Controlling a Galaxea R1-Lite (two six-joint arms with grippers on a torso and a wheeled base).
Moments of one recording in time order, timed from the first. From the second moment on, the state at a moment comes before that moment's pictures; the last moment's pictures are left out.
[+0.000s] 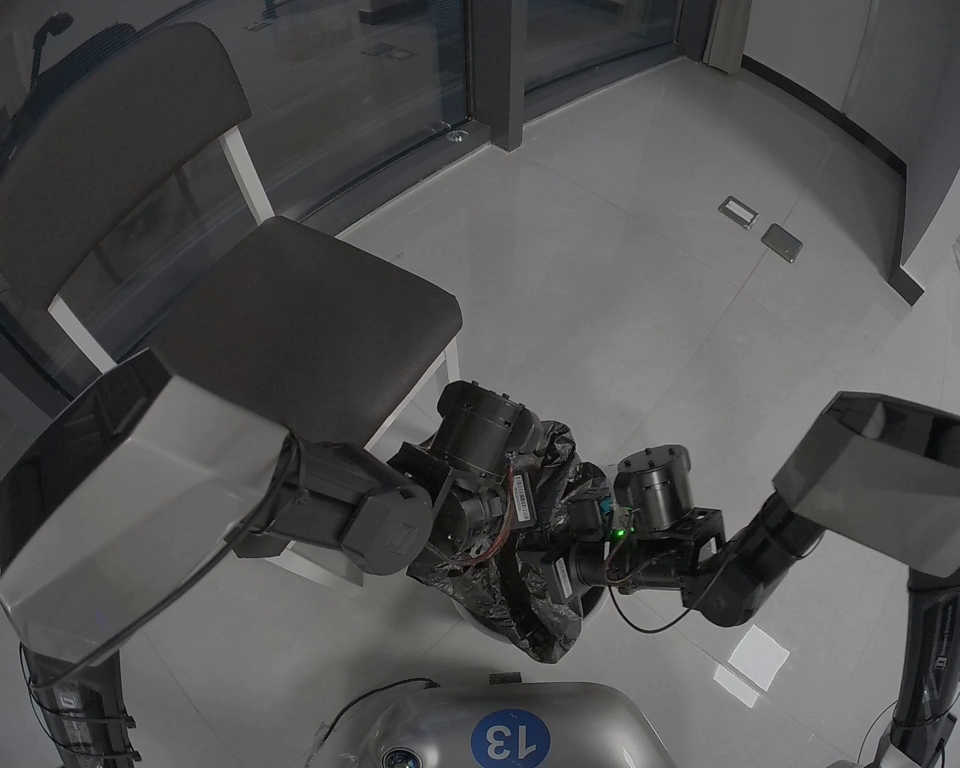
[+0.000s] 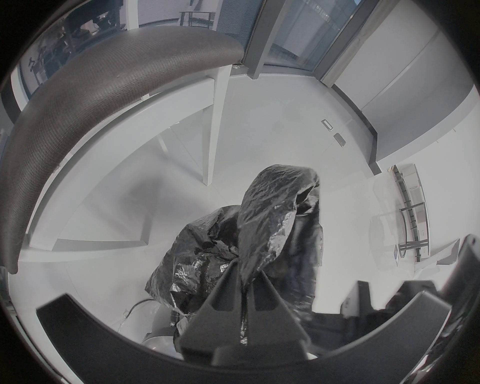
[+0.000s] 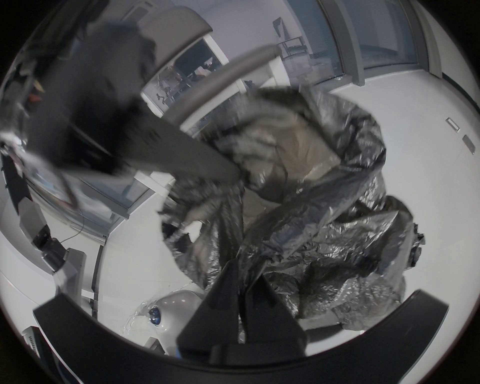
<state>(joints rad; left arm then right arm) -0.73 2.18 -1.36 -0.10 0.30 -0.63 0.58 2.28 -0.92 -0.81 0.29 0.04</state>
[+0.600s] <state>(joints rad) -0.81 2.31 -1.56 -0.10 0.30 -0.65 0.59 1.94 -0.72 -0.80 0.29 0.05</state>
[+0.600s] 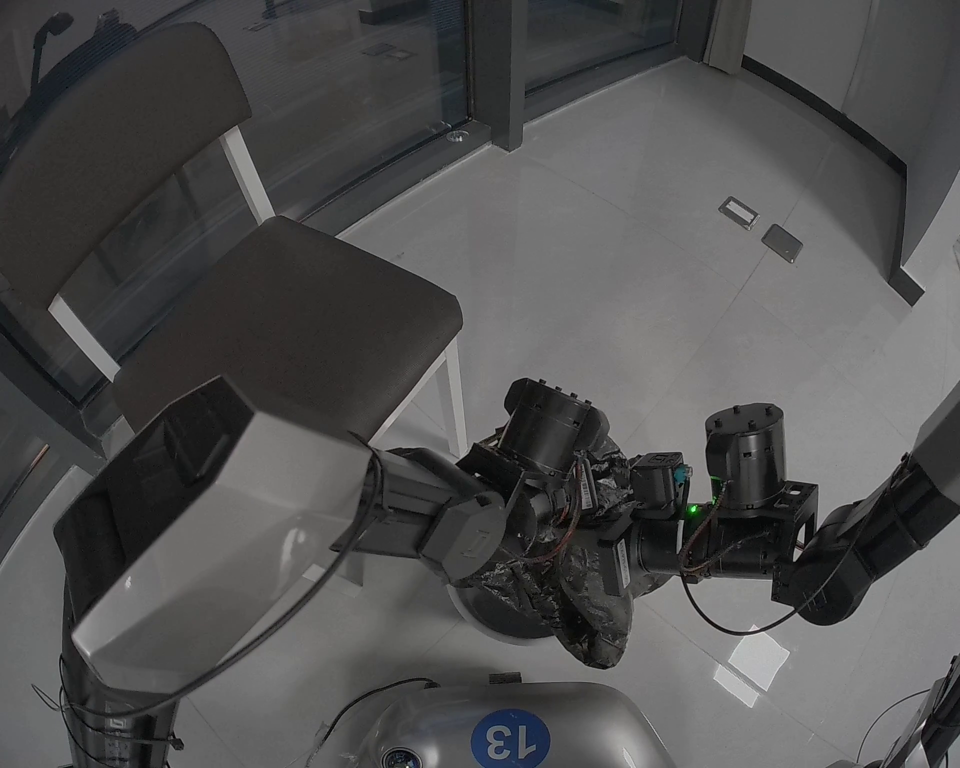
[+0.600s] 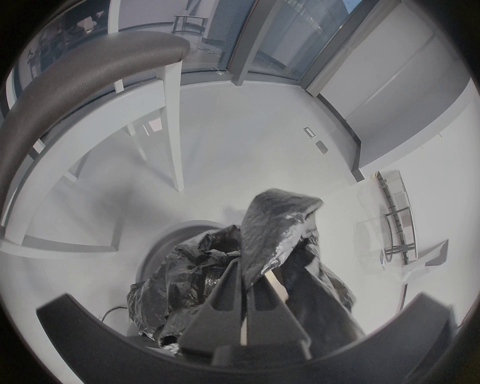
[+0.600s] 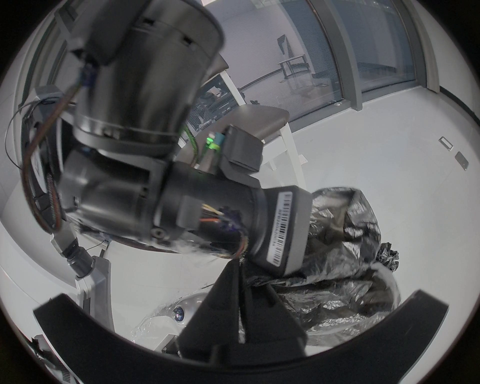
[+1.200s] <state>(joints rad) -0.81 2.38 -1.59 -0.09 0.31 -0.70 0.63 1.91 -0.75 -0.81 0.28 0.04</state>
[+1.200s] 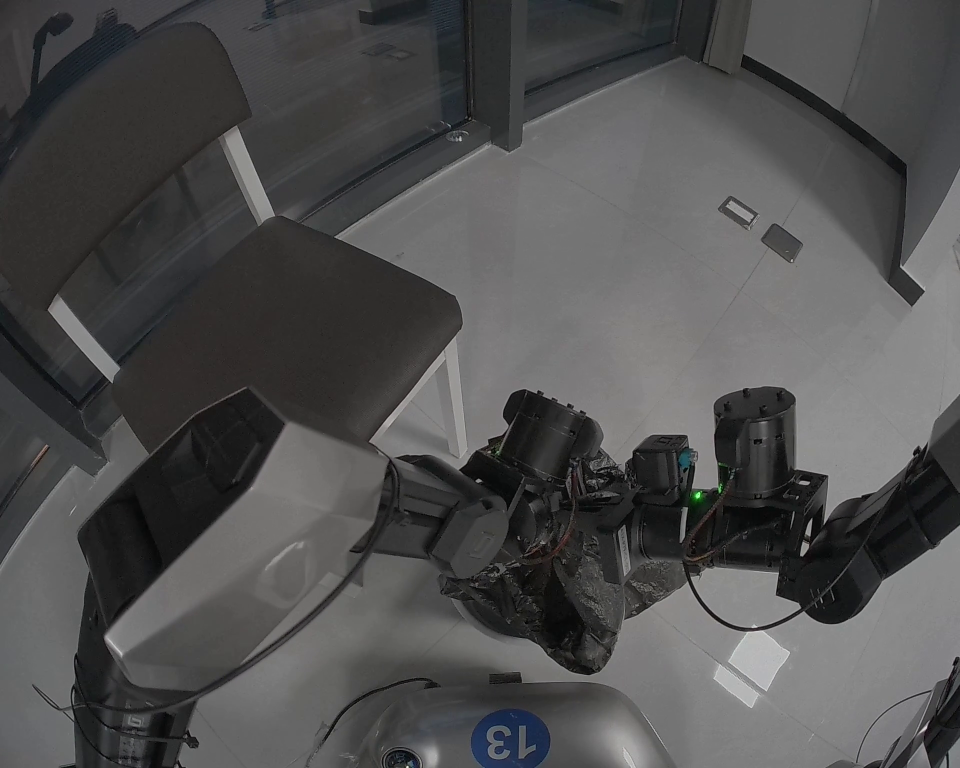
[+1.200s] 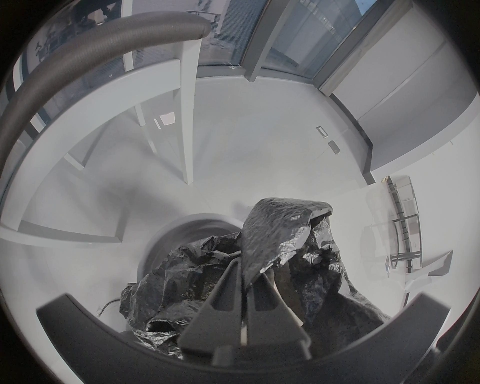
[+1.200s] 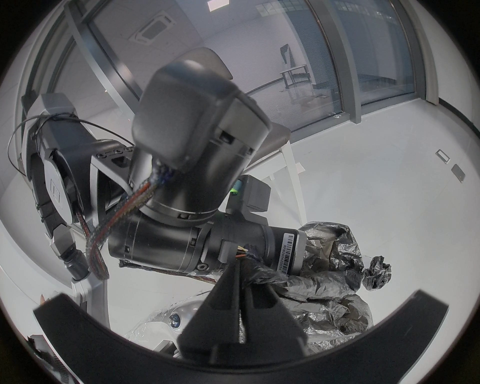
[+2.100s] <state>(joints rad) -0.69 2.14 -1.48 -0.06 0.33 -0.69 0.57 1.91 -0.66 -0.90 0.29 0.02</state>
